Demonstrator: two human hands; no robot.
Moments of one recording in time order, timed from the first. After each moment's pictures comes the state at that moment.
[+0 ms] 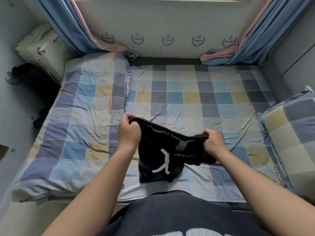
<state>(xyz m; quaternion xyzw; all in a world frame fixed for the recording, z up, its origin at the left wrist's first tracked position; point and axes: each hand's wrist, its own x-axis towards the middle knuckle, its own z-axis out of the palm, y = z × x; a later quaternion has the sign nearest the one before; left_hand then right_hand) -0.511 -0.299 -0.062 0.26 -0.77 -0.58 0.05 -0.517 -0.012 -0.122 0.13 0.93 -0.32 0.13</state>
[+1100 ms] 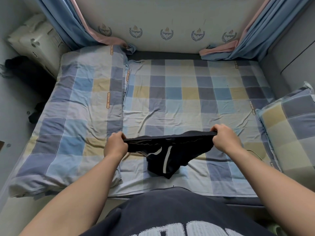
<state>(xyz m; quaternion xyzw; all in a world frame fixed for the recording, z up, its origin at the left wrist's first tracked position) -0.498 -0.362 -0.170 0.21 -0.94 -0.22 -0.12 -0.524 0.034 -0.128 0.12 0.97 -0.15 0.15</state>
